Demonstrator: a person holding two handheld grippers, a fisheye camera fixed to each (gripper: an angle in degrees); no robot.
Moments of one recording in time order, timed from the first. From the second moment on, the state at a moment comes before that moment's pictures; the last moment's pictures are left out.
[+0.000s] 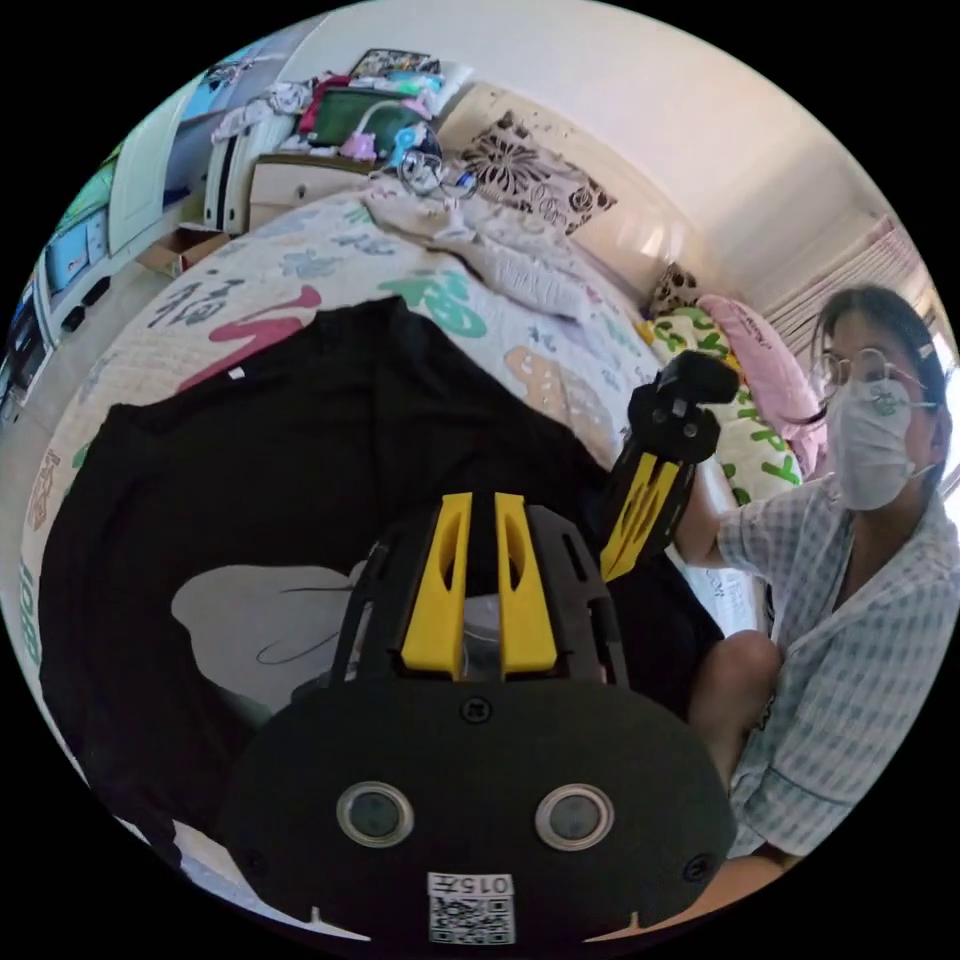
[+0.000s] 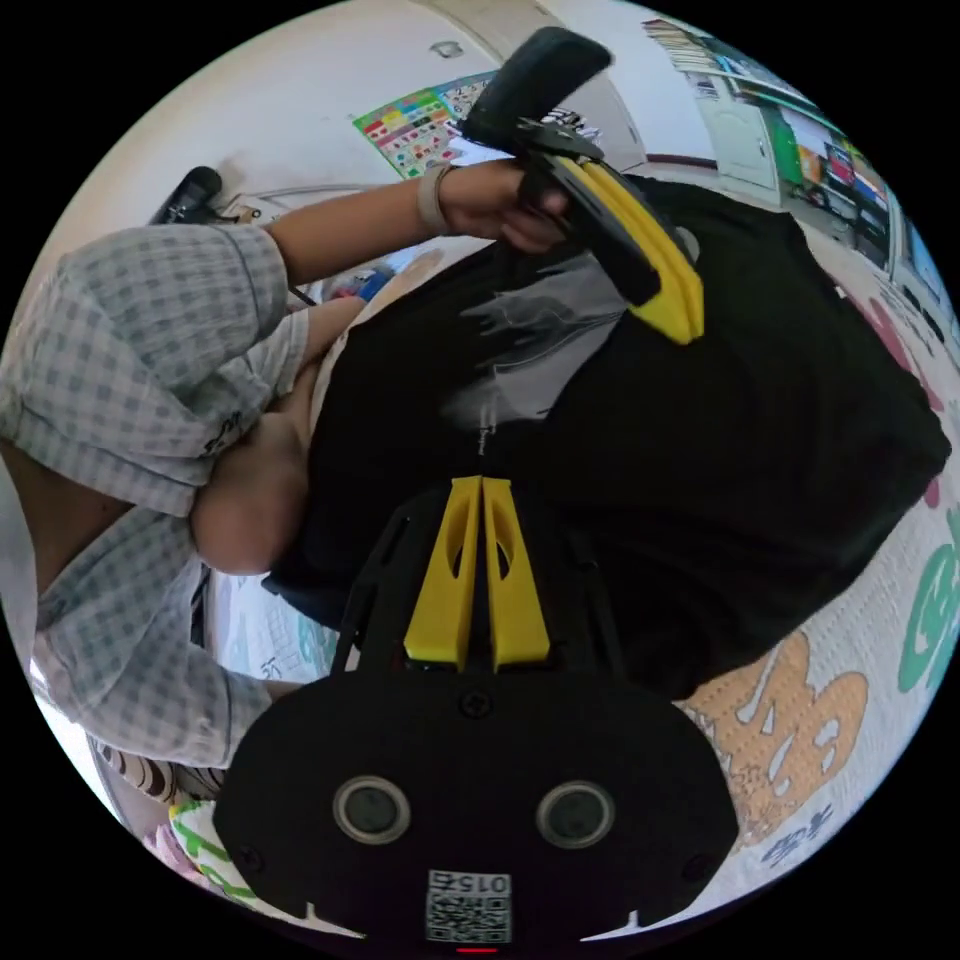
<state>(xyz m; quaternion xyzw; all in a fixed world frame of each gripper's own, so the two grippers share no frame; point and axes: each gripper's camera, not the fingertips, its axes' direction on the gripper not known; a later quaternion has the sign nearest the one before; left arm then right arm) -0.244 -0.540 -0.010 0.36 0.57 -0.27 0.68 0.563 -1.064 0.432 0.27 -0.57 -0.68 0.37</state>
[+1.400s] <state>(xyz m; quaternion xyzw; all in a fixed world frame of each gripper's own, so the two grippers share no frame) -0.130 -0.036 0.096 0.31 0.47 -0.75 0.36 0.324 -1.109 -0.008 0.16 -0.63 -0.45 0.61</state>
